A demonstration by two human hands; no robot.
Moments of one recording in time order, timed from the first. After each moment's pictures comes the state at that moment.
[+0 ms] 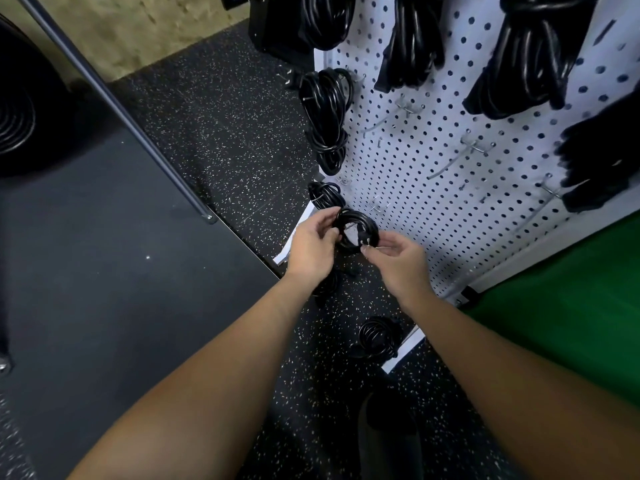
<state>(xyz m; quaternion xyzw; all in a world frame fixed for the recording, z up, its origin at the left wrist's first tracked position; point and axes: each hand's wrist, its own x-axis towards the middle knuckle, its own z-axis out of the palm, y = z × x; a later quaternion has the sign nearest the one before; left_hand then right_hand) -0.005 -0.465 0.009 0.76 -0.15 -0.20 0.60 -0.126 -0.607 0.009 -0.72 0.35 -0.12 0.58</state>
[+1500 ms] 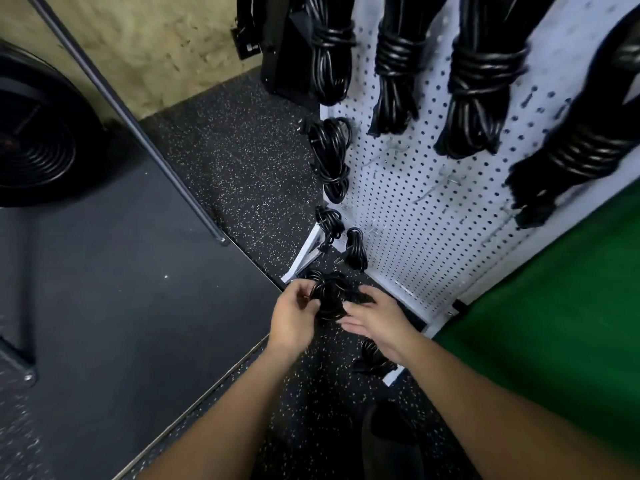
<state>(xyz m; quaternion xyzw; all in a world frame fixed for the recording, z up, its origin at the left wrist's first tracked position) -0.076 -0.377 0.007 0.82 -0.10 -0.17 0.54 -0.166 -0.550 0.010 -0.55 0.34 0.05 0.76</state>
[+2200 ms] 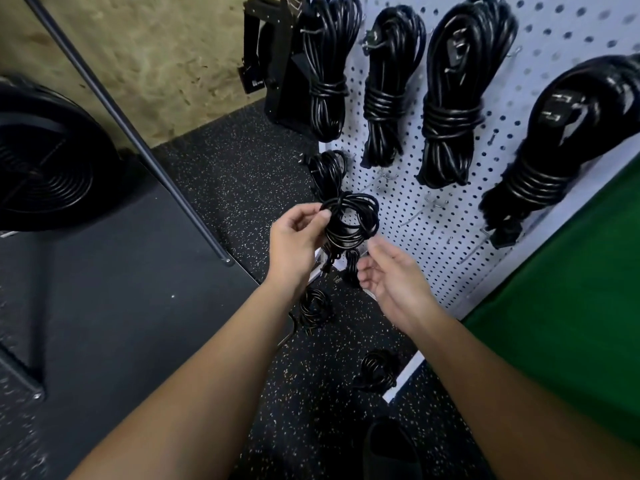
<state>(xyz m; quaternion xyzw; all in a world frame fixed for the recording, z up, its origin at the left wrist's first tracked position) -0.015 -0.436 0.165 0.60 -0.10 -0.16 0.78 -0.143 -0.578 0.133 -0.46 0.25 -0.11 0.84</state>
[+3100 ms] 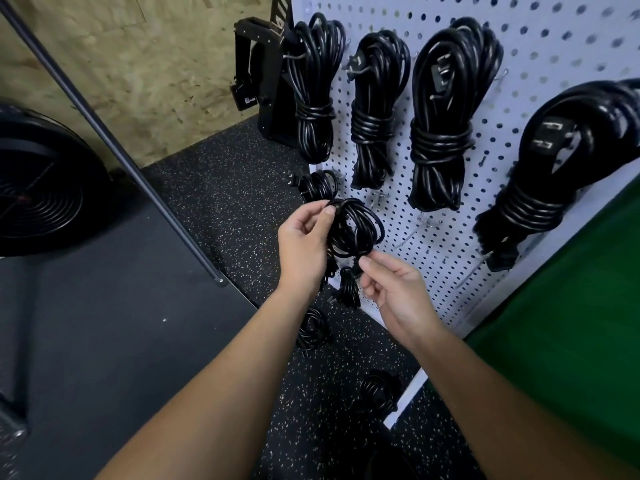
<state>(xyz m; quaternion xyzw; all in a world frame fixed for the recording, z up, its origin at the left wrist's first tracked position) -0.004 -0.478 0.178 0.60 -0.14 -0.11 0.78 -0.135 -0.594 0.136 -0.49 0.19 -0.16 0.84</state>
